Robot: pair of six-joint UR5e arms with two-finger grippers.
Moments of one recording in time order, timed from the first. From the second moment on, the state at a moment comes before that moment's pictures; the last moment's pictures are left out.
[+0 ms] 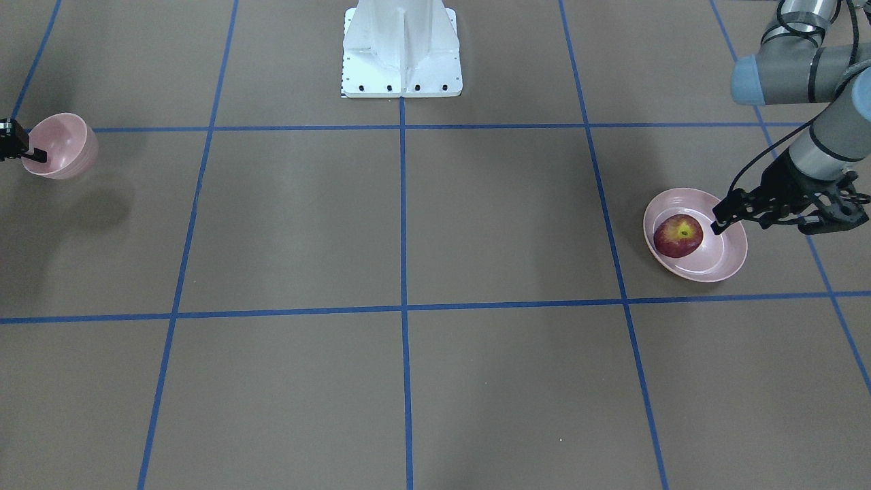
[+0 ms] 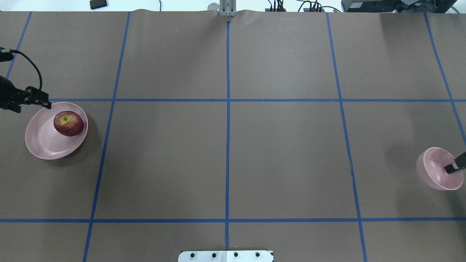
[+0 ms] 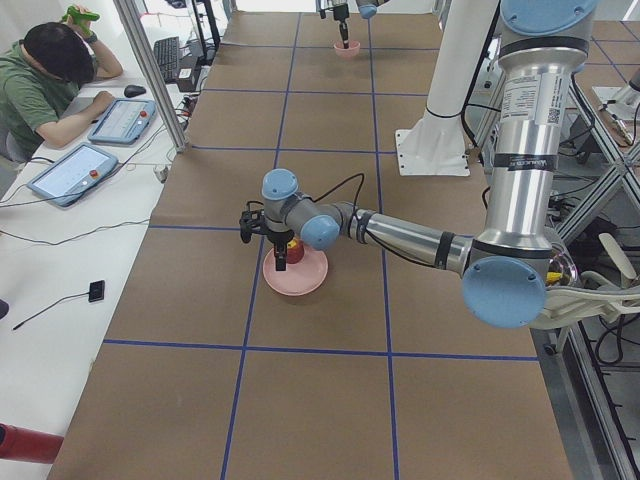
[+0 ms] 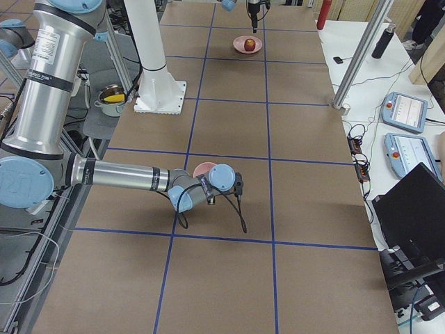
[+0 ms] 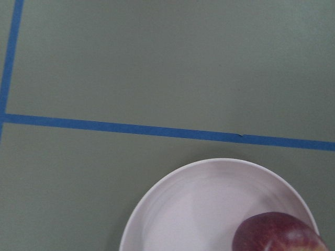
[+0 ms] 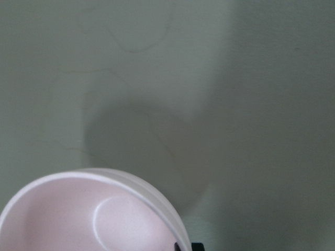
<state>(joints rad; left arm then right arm) -1.05 -1.64 -1.71 -1.97 -2.20 -0.89 1.18 -1.84 1.69 -0.99 2.70 0.48</state>
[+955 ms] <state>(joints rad) -0.93 -1.69 -1.69 -1.96 -2.12 -1.00 1.25 -1.70 1.74 -1.01 2.75 0.90</state>
